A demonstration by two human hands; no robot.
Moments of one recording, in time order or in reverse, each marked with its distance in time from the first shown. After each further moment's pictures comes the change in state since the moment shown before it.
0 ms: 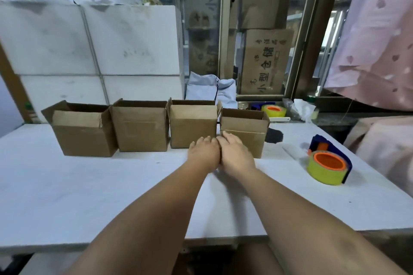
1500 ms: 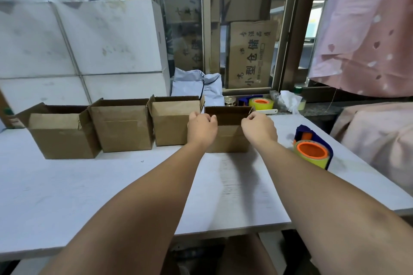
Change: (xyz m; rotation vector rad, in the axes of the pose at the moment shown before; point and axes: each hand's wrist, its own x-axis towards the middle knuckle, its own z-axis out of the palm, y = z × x) left_hand 0.016 0.041 -0.029 -0.807 0.318 -0.176; right_hand 0.006 0.067 -0.067 0.476 0.244 0.575
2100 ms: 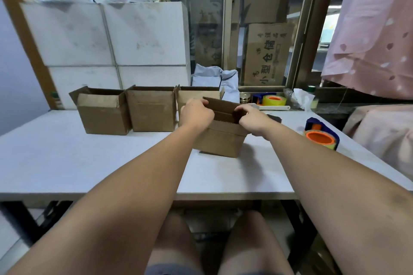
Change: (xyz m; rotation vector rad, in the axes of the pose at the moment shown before) left_hand -0.058 -0.011 -0.074 0.019 0.115 -0.034; right_hand -0.069 -0.026 -0.012 -0.002 -0.447 -0.251
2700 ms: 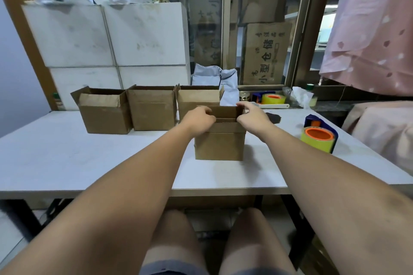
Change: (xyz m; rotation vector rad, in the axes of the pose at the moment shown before) left_hand -0.010 -0.011 -0.008 0.094 -0.315 0.039; right_hand -0.006 0.005 0.014 0.189 0.150 -0.026
